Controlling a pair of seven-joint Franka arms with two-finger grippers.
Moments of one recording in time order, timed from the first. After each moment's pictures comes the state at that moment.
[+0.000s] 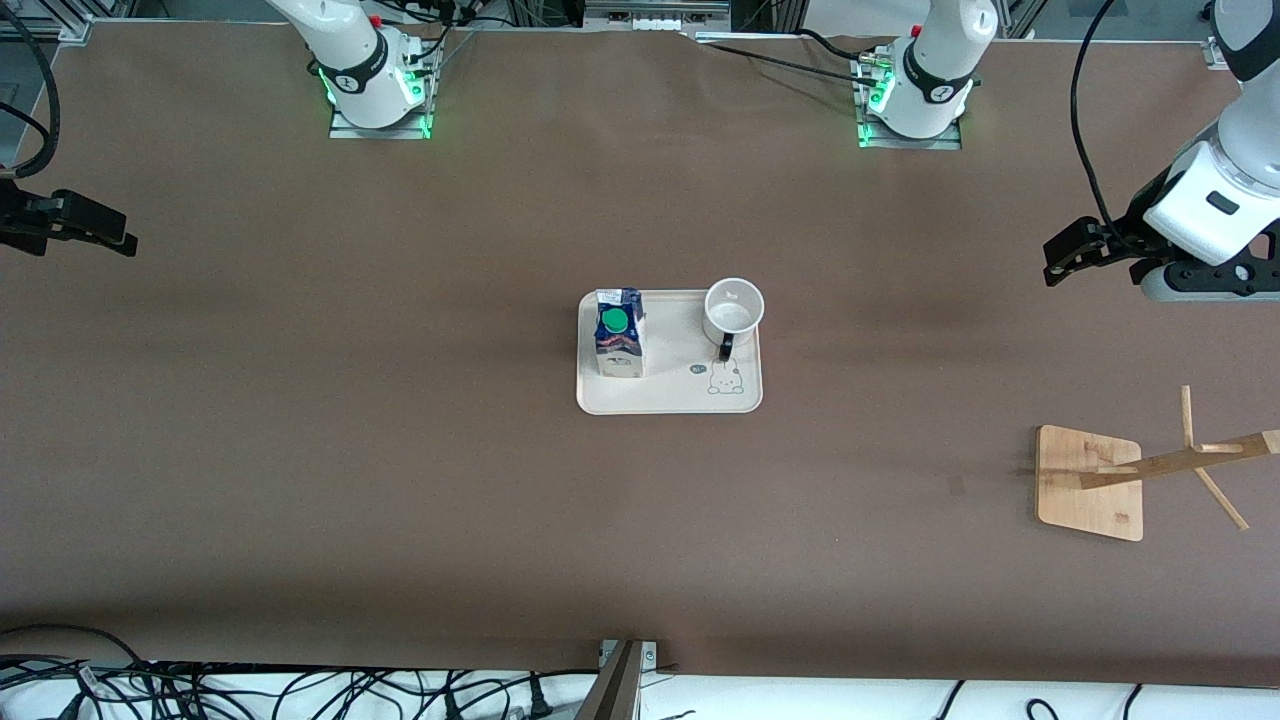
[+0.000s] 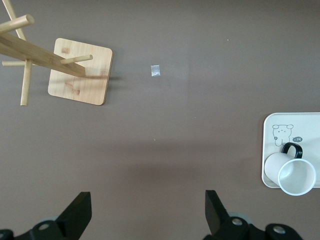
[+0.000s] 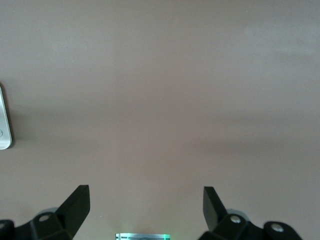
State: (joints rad) left arm -0.05 0.00 -0.01 -1.70 0.01 1.71 -0.09; right arm 0.03 0.12 -0.10 -1.43 0.00 1.45 -0.08
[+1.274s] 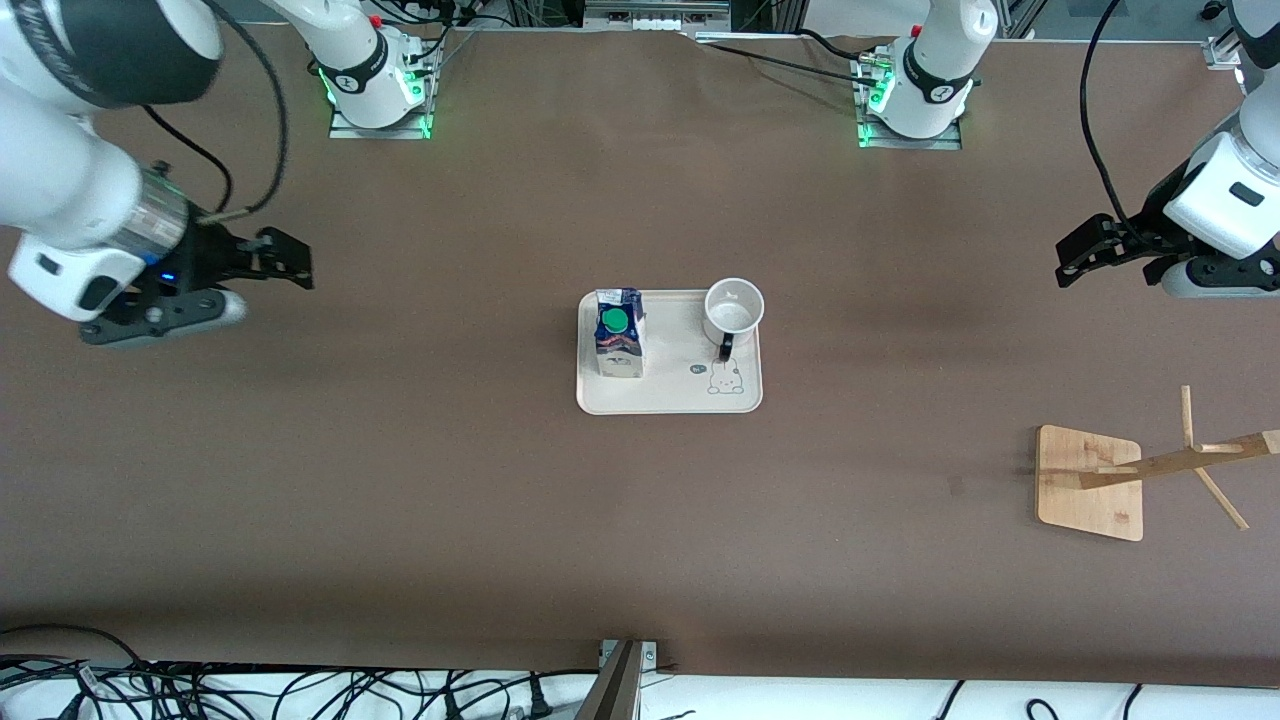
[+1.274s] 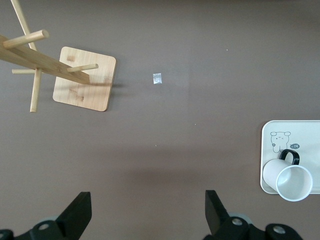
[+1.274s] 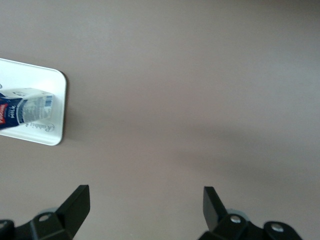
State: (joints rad) left arm -0.05 0.00 0.00 -1.66 0.01 1.71 -0.09; right arm 0.28 0.23 -0.06 -1.44 0.07 1.59 0.01
